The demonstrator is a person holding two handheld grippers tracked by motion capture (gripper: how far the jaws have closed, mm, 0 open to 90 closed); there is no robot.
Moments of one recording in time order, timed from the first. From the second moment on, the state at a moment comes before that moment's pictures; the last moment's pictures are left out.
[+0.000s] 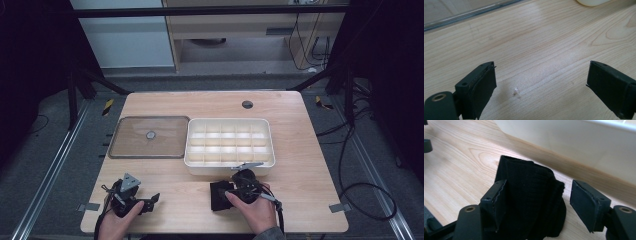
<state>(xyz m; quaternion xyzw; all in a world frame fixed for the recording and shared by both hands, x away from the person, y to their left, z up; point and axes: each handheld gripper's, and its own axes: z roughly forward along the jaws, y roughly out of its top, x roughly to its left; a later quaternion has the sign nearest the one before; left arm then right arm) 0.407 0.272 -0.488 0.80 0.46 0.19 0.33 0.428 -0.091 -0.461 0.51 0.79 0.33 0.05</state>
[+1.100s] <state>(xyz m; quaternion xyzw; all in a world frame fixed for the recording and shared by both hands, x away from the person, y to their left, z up) 0.409 0.275 -0.494 0.80 0.47 0.19 0.33 0.433 -0.086 -0.484 0.50 0.80 0.33 0.02</state>
